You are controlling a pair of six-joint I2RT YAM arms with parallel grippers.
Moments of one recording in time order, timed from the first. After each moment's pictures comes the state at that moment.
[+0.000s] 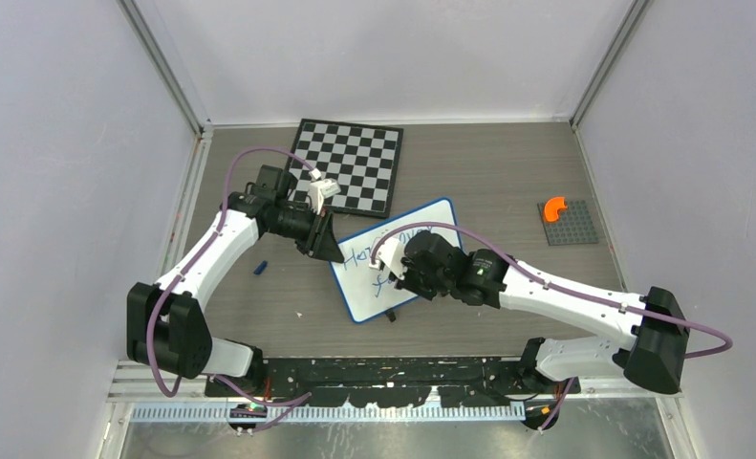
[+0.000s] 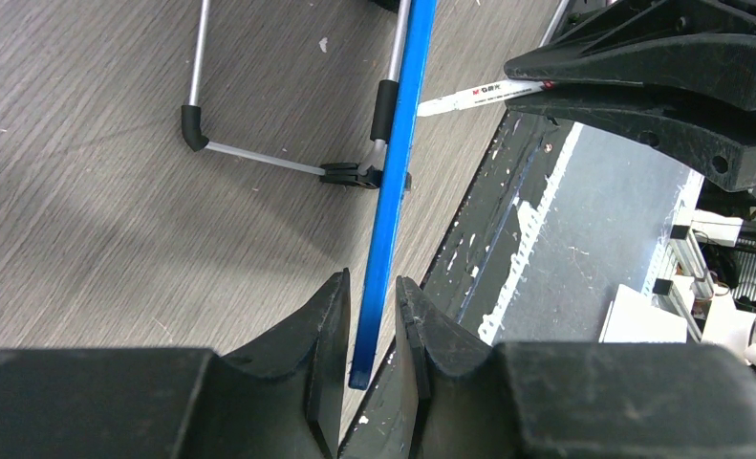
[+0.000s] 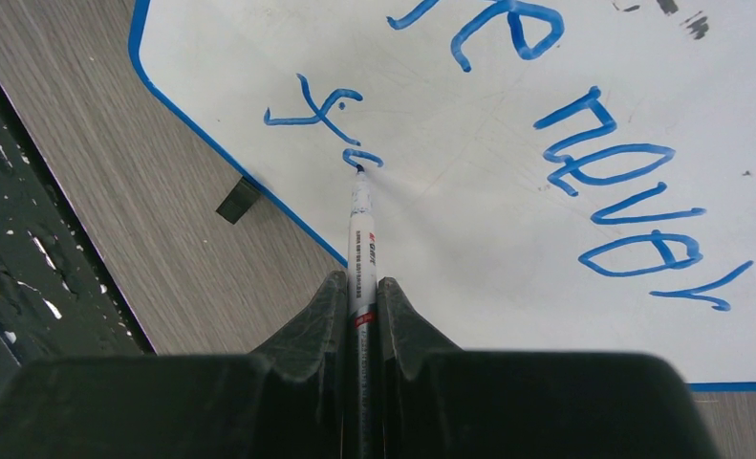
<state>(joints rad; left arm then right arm) -0.29 1.38 1.08 -0.80 0.89 0.18 1.04 1.22 0.94 -0.54 0.09 -0.27</state>
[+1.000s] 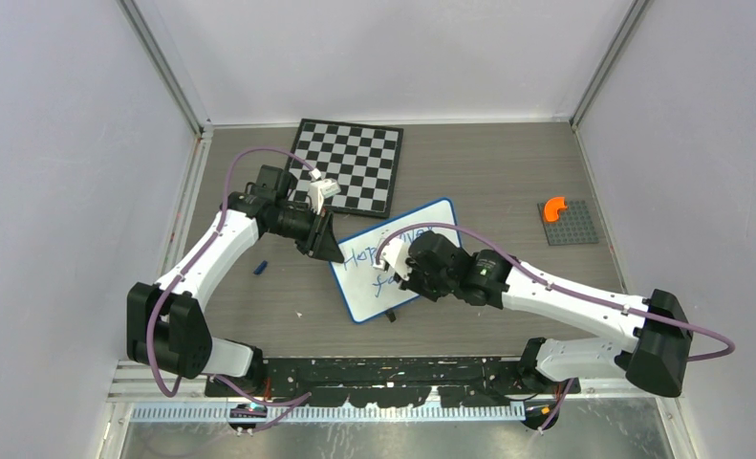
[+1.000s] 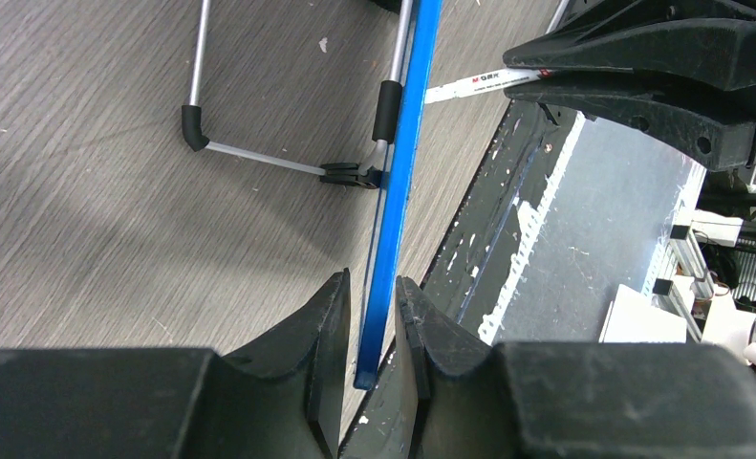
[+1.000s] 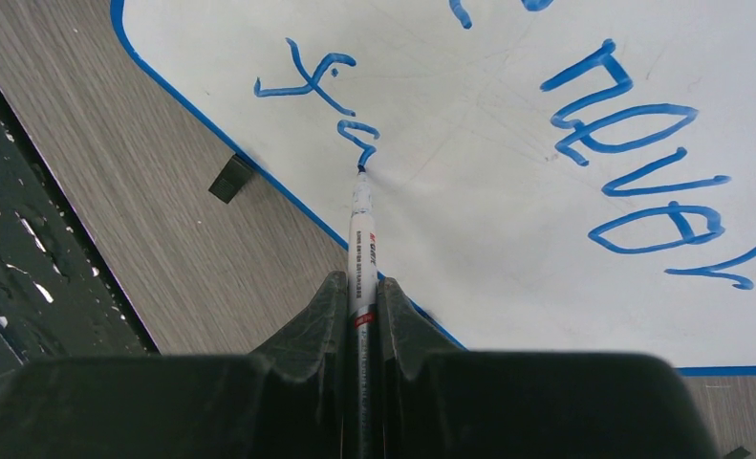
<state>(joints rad) -0.29 1.38 1.08 -0.80 0.89 0.18 1.02 1.20 0.91 -0.56 0.08 -0.27</state>
